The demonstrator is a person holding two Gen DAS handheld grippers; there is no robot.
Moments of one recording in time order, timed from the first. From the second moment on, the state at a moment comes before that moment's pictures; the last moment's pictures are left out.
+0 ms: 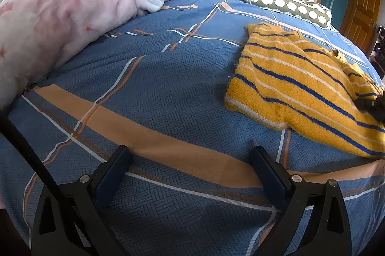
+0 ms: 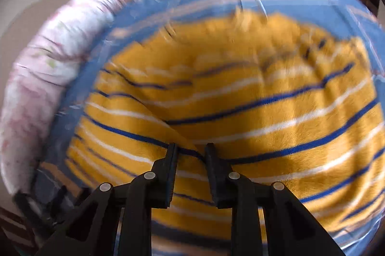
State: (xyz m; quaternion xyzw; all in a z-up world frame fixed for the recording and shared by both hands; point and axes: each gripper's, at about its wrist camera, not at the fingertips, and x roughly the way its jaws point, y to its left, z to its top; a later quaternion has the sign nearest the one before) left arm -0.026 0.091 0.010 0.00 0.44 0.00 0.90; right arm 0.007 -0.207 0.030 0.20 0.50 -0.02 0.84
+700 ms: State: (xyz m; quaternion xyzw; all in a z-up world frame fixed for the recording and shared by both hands) left arm -0.024 0.089 0.009 0.00 0.45 0.00 0.89; right arm 0.033 -0.146 0.059 0.15 0.48 0.06 0.86
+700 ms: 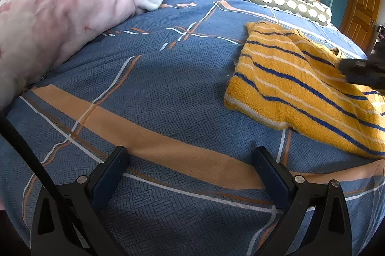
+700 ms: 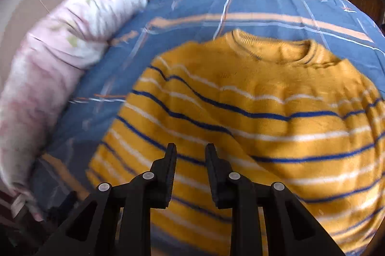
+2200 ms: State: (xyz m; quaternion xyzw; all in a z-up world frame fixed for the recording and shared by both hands) left arm -0.026 0.087 0.010 0.01 0.44 0.02 0.90; right arm -0.135 -0.377 0.037 0.38 0.33 -0.09 0.86
